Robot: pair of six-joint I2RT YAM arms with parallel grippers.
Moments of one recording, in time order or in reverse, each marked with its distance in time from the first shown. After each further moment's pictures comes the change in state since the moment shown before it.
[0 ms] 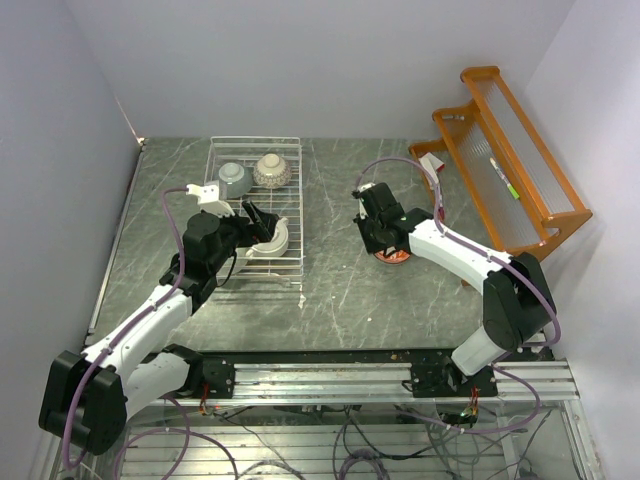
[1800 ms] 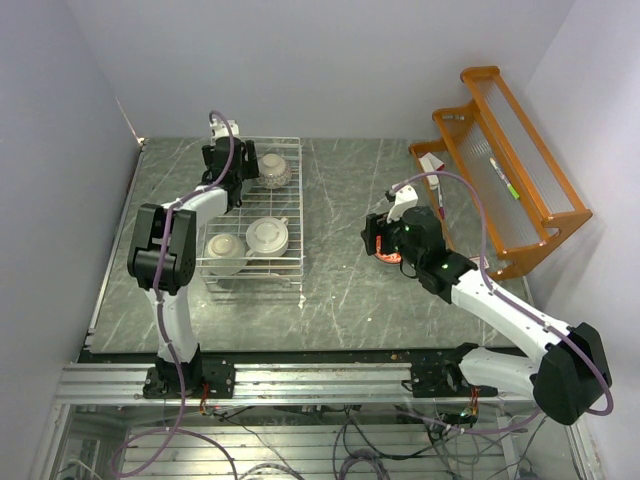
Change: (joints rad) left arm 0.191 0.968 0.762 0.001 -0.309 0.367; right arm -0.001 -0.465 -0.386 0.490 -0.009 0.017
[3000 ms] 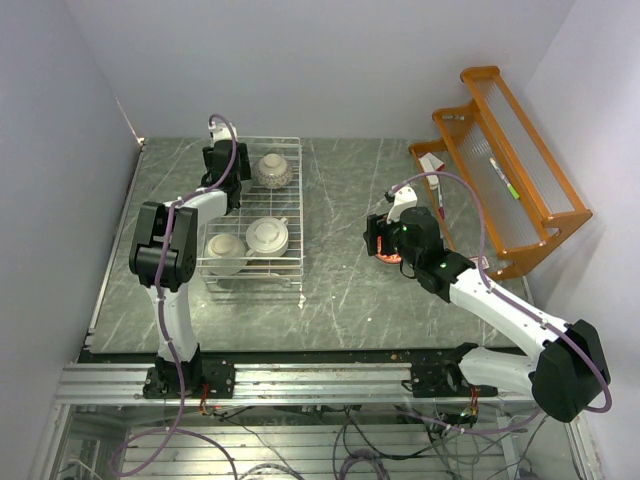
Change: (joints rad) left arm 0.014 0.039 -0.013 0.065 -0.065 0.059; right arm 0.000 0.020 0.000 -0.021 0.037 0.000
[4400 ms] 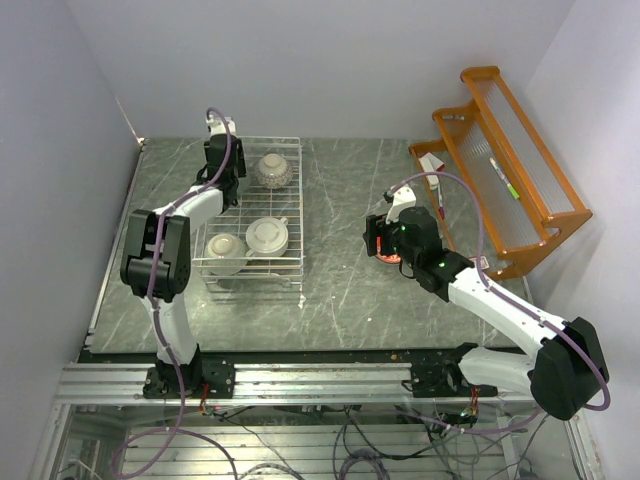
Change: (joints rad) left arm -0.010 -0.094 -0.003 -0.101 0.017 0.010; right arm 0.000 0.013 0.000 0.000 0.002 0.000
